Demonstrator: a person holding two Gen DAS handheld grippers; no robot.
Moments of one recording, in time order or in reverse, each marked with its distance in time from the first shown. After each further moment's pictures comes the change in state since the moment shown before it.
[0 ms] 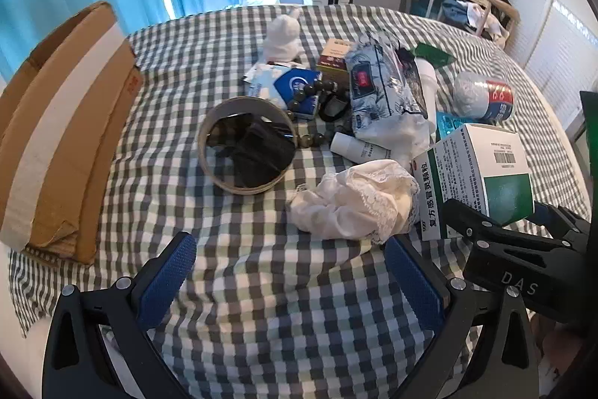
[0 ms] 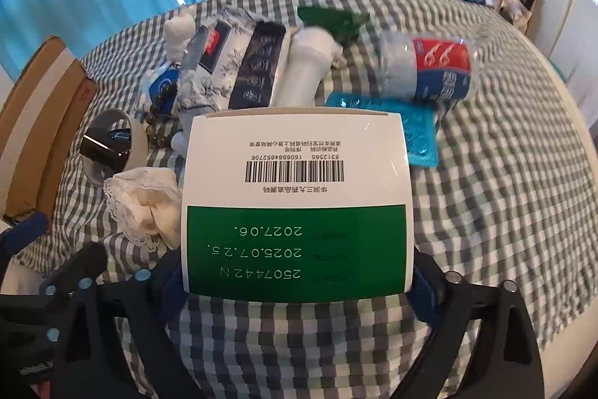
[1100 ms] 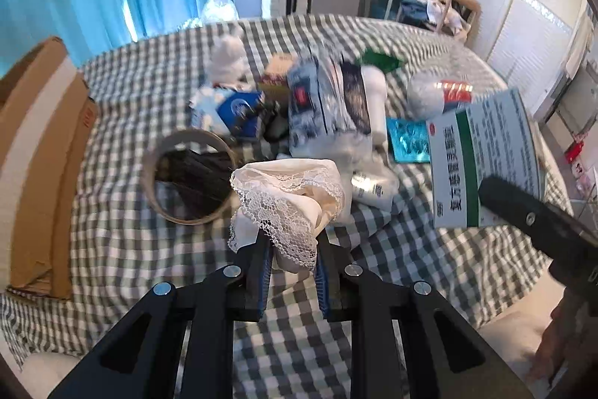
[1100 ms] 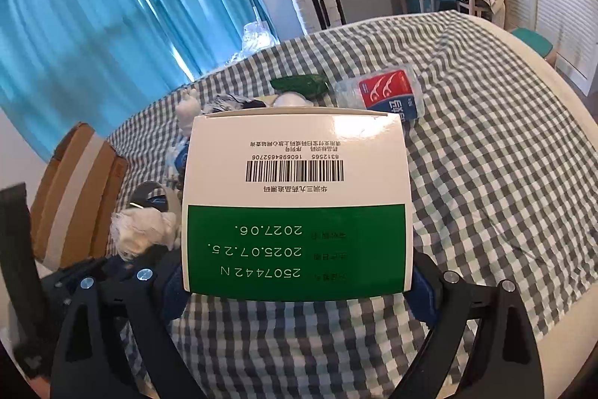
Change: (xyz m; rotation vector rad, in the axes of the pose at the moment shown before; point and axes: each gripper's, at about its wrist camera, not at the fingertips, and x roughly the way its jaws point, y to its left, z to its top) left arm -0.010 -0.006 0.020 0.077 -0.052 -0.124; right arm -0.068 -0.038 -0.009 0.189 -0.197 0.127
